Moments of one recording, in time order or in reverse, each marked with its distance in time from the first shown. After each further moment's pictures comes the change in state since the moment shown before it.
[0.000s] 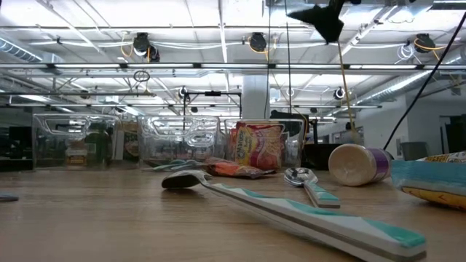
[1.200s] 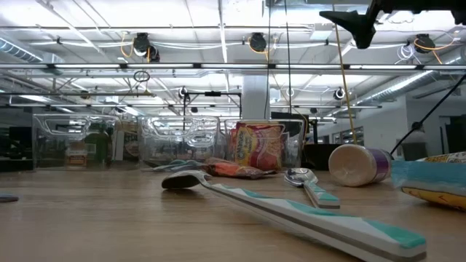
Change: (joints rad) left arm -0.124 -0.466 0.000 -0.899 -0.121 0.201; right arm 0.072 -0.373 -0.352 0.361 0.321 0.040
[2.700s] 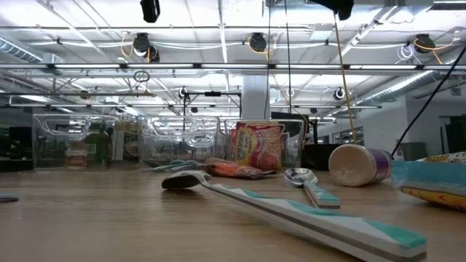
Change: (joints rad) left arm 0.059 -0.133 -0.472 0.398 0.210 -0.186; right arm -0.035 0.195 0.317 -0.208 0.078 -0.239
